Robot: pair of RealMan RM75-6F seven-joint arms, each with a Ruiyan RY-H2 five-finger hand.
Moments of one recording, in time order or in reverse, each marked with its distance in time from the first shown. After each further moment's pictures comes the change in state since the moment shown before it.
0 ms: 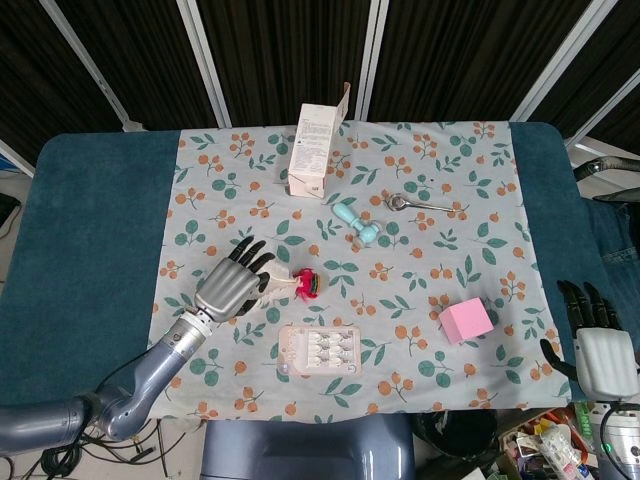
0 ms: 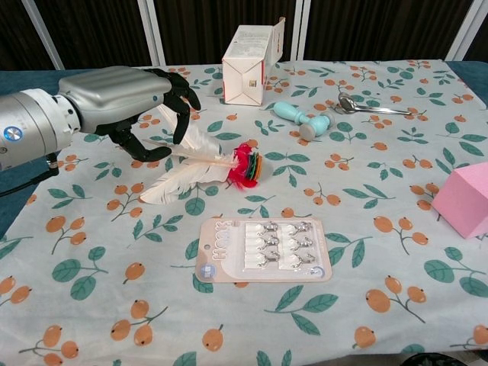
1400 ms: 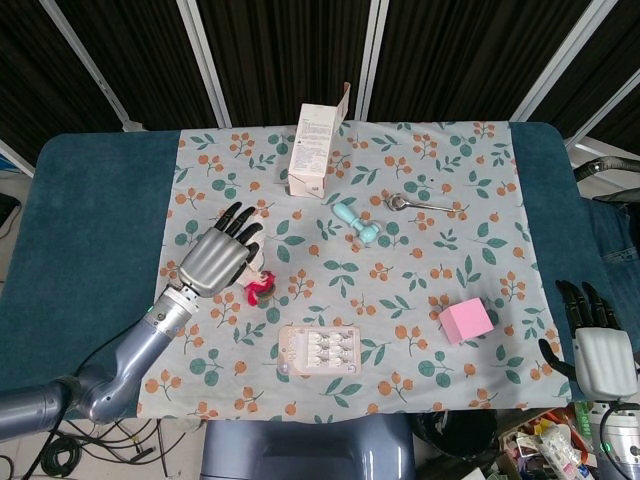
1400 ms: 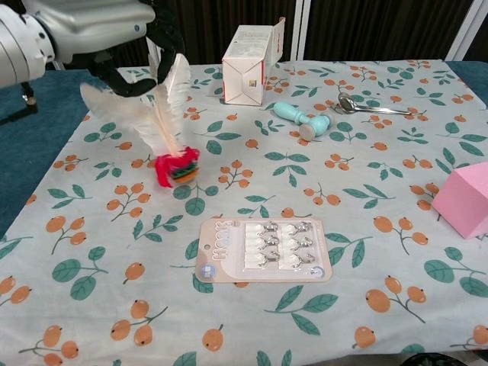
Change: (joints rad) left arm -0.057 0.169 -0.068 -0.085 -0.008 -0.001 0.084; right arm 0.002 -0.001 -0.001 0.000 -0.002 -0.003 0.005
